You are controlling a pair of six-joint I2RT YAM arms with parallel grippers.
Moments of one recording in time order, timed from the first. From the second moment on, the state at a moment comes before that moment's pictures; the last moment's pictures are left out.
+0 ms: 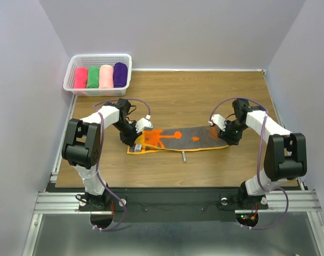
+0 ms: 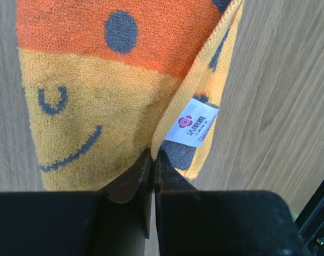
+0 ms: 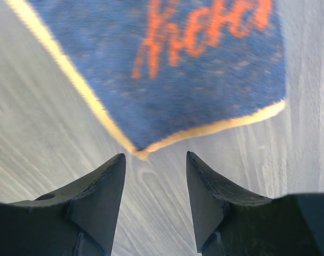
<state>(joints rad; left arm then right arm) -0.26 1.76 1.12 -0.90 0.45 1.04 0.05 1.59 1.04 -0.86 -0.27 -1.16</state>
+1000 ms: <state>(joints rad) -0.24 1.82 1.17 -0.95 0.48 1.05 0.13 1.56 0.91 -0.74 -0.16 -1.28</state>
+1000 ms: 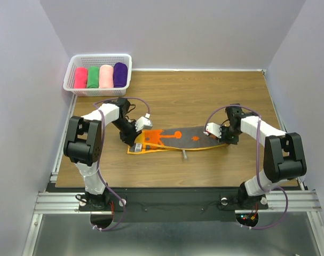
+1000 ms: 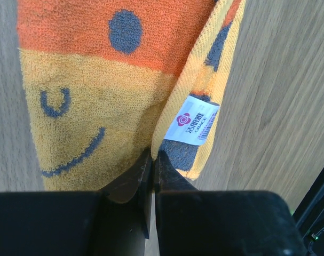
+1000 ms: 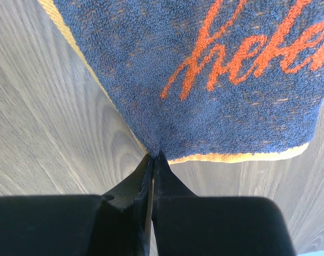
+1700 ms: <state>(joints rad) -0.17 1.72 1.35 -0.99 0.47 1.05 0.12 1.59 1.21 -0.79 -0.16 -1.21</state>
